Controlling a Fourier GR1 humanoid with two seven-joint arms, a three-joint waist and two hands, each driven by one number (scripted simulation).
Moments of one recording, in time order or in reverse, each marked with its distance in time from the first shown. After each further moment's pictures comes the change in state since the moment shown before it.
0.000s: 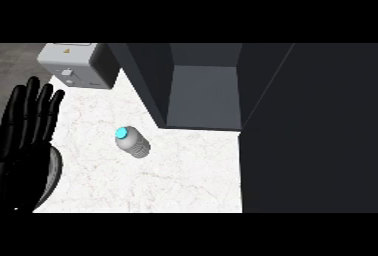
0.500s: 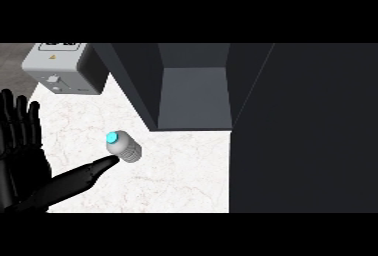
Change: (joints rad) left arm 0.041 -0.072 -0.041 0.017 -0.203 0.432 0.146; right arm 0.145 0.064 0.081 -0.085 -0.148 0.047 0.102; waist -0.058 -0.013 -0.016
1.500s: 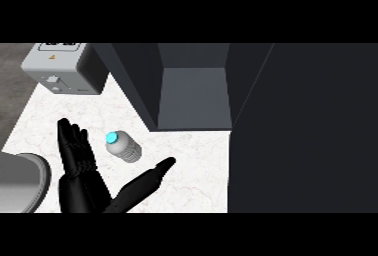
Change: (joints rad) left arm 0.032 -0.010 -0.449 0.084 -0.425 0.537 0.348; right arm 0.468 0.000 0.104 -0.264 -0.059 0.114 0.015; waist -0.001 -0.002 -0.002
